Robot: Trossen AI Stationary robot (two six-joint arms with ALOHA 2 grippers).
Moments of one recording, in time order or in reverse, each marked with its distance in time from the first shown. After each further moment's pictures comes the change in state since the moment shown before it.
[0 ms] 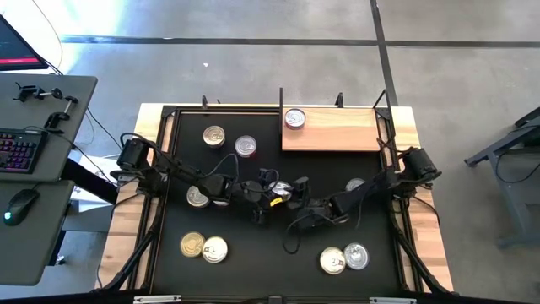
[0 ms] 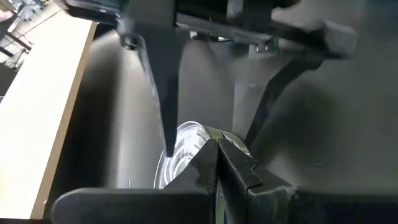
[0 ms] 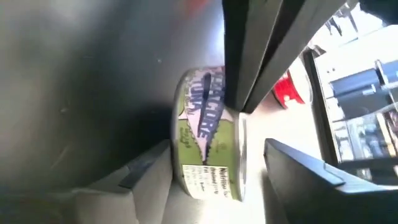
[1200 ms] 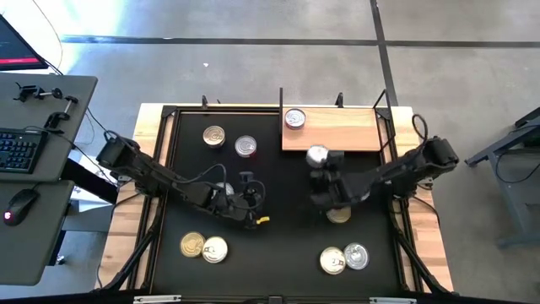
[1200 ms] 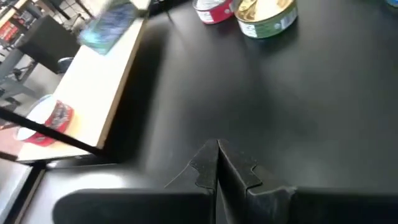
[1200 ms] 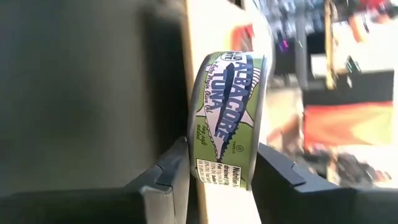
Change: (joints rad) left arm -0.167 -0.162 0.000 -0.257 -0.340 -0.254; right arm -0.107 -0.252 0.153 -1.177 0.215 0.557
